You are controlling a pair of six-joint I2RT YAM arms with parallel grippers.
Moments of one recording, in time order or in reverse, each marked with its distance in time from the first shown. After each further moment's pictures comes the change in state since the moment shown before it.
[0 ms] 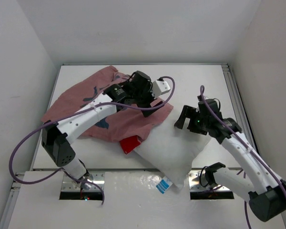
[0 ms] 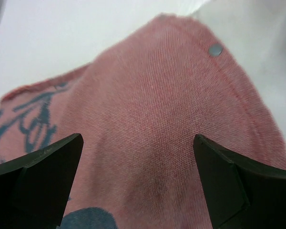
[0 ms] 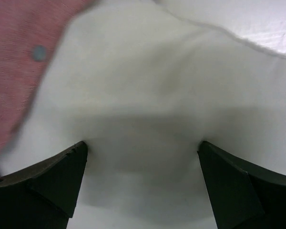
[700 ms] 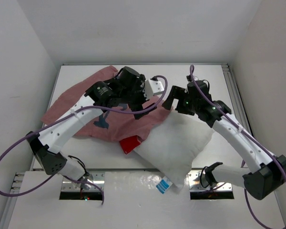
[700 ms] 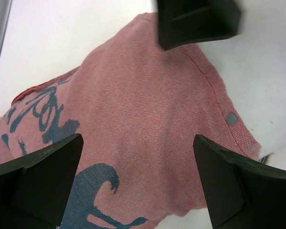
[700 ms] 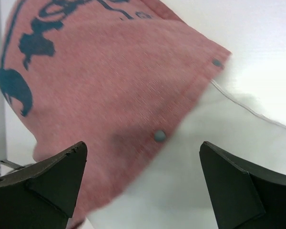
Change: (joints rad) left arm -0.001 -0.116 0.087 -0.224 0.101 0.068; right arm 0.095 0.277 0.236 0.206 0.028 0.037
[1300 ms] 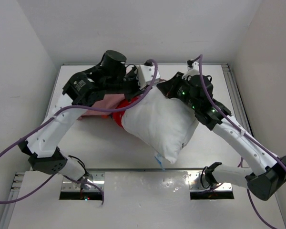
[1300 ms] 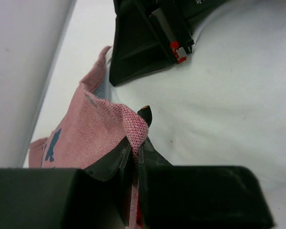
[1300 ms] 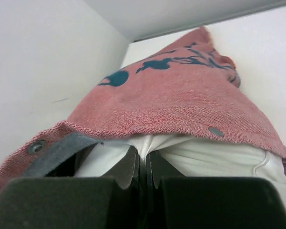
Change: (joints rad) left arm -0.012 0.000 0.386 -0.150 0.087 0.029; right arm 0.097 -0.032 0.064 0.406 0.009 0.056
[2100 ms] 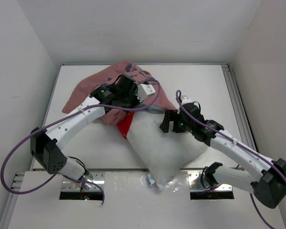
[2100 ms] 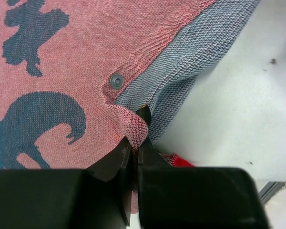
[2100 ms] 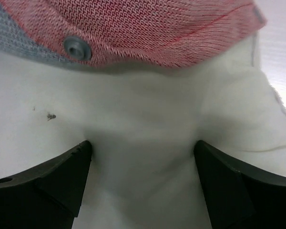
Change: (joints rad) left arm 0.118 -0.005 -0.637 0.286 -0.196 -0.063; right arm 0.056 -0.122 -0.415 -0.268 0.051 -0.183
